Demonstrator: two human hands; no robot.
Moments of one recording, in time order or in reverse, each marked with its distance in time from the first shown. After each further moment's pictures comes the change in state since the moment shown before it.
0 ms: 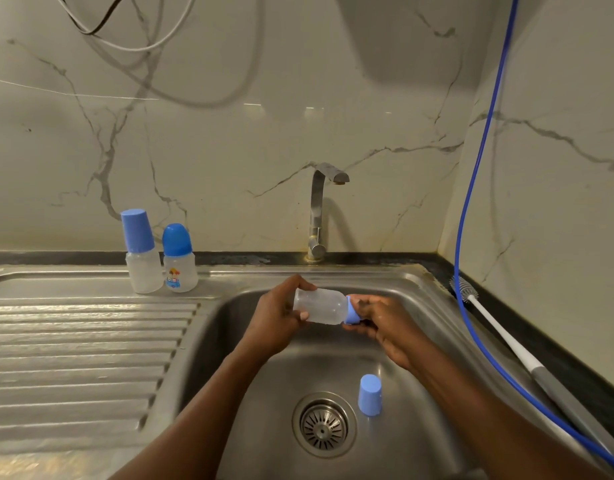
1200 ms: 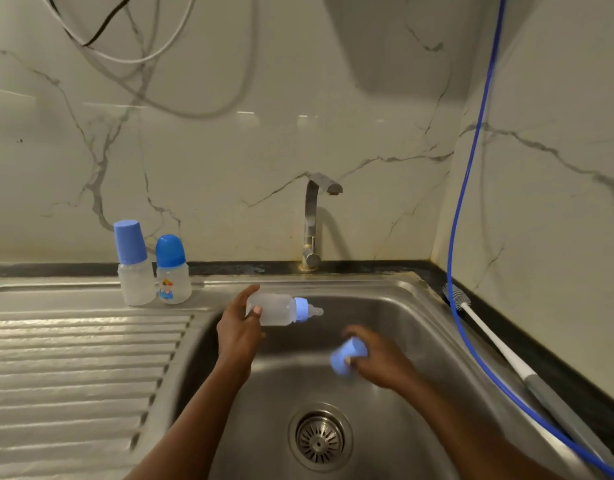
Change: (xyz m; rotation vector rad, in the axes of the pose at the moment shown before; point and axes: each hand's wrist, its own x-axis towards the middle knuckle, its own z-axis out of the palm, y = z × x) left_hand 0.001 -0.040 -0.010 -0.383 0.401 -0.261; right_hand -0.004 0.045 -0.016 -0.838 -0.040 -0.100
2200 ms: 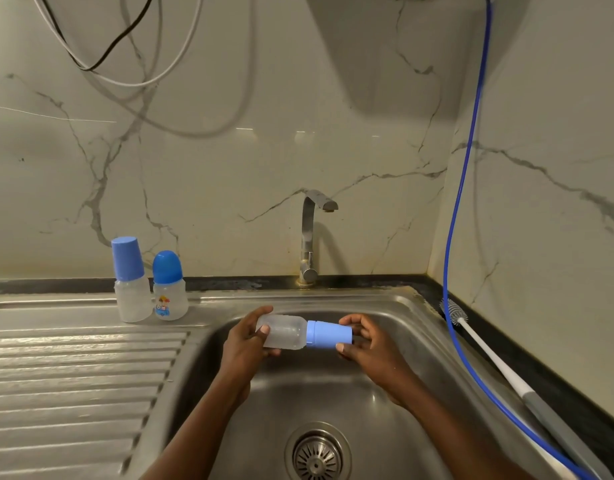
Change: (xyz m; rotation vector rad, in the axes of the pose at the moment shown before) left_hand -0.004 0.003 0.005 -0.035 -0.198 -0.011; right_hand 0.010 -0.017 -0.008 0.535 0.163 -0.108
